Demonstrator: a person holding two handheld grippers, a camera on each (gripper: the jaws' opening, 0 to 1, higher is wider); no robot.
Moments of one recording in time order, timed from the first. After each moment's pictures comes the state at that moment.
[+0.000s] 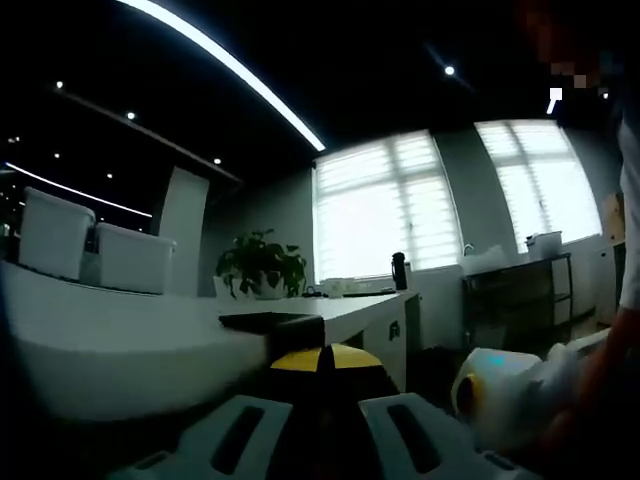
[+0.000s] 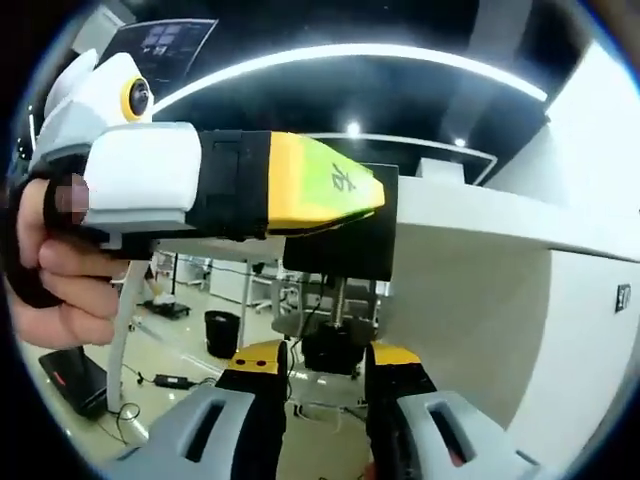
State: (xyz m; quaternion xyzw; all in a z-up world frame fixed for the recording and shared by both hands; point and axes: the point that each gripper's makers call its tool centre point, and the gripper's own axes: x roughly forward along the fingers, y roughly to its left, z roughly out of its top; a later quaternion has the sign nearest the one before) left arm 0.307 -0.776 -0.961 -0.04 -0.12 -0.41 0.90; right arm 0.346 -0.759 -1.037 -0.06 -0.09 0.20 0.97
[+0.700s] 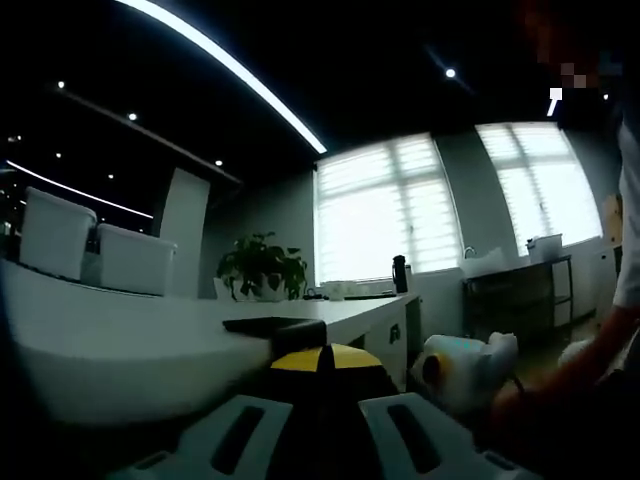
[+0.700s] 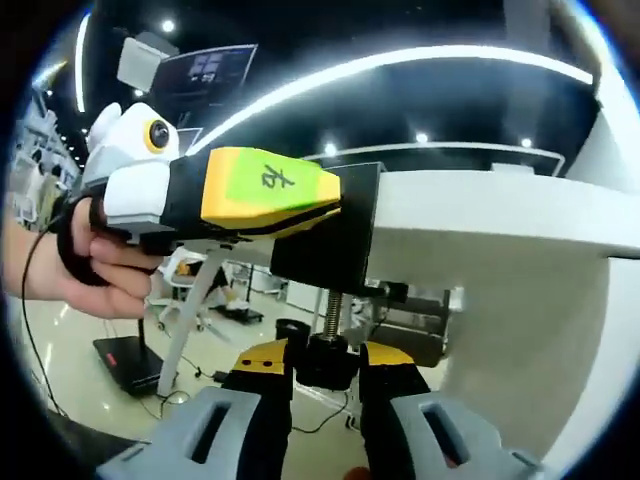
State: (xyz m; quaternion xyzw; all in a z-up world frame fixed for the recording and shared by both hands) left arm 0.307 -0.773 -0.958 -0.04 -0.13 -0.41 0.90; right arm 0.346 -0.748 -1.032 -0.07 -0.10 0.42 0.90
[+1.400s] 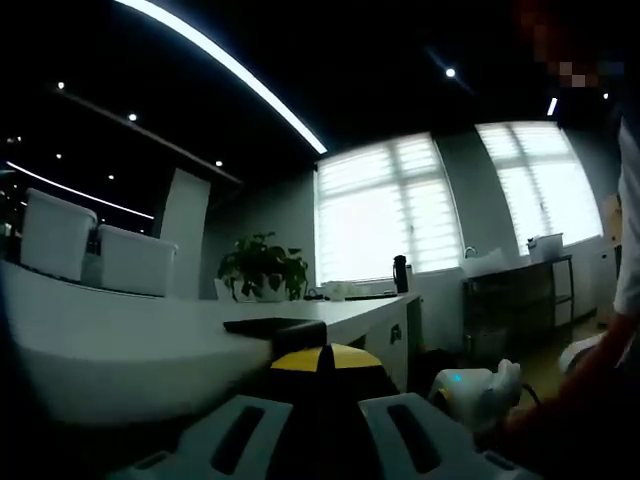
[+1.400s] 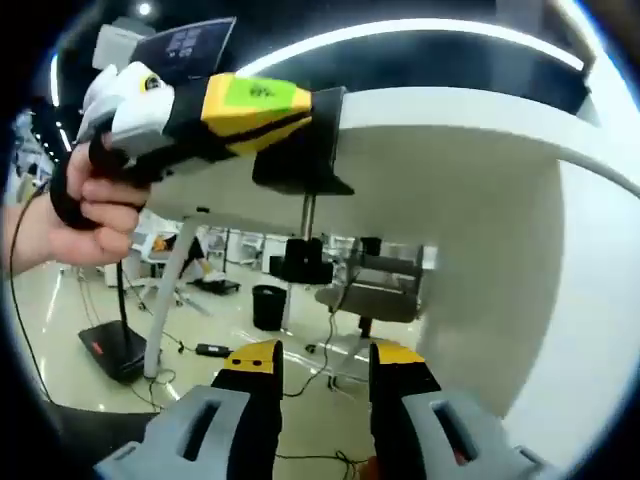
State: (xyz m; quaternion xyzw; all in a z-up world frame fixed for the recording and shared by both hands) left arm 0.307 -0.771 -0.956 -0.04 -0.13 -0.41 0.90; right arm 0.341 -0.778 -1.095 -0.05 -0.02 0.30 0.95
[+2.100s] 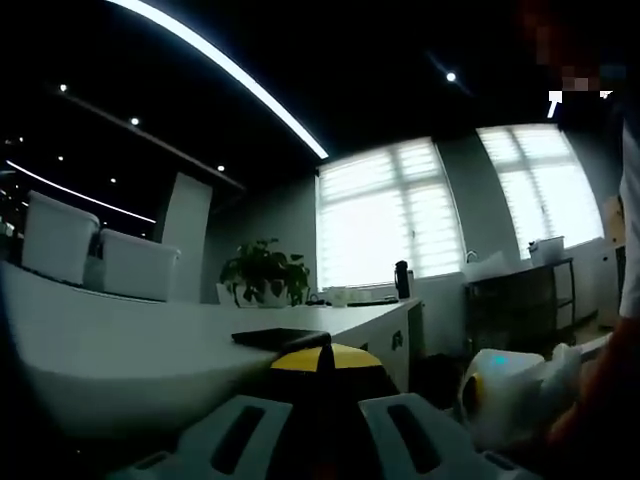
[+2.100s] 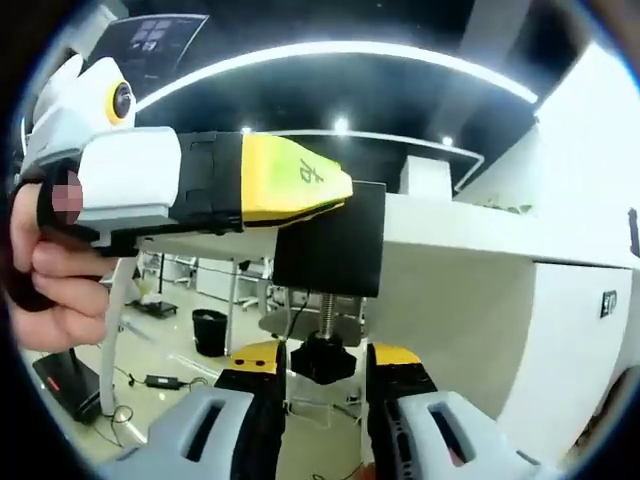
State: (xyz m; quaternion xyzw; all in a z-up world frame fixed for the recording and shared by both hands) left arm 0.307 -0.766 -0.949 -0.05 -0.14 -0.41 0.90; right arm 0.350 -0.762 -1.032 -0.06 -0.08 0.17 0.98
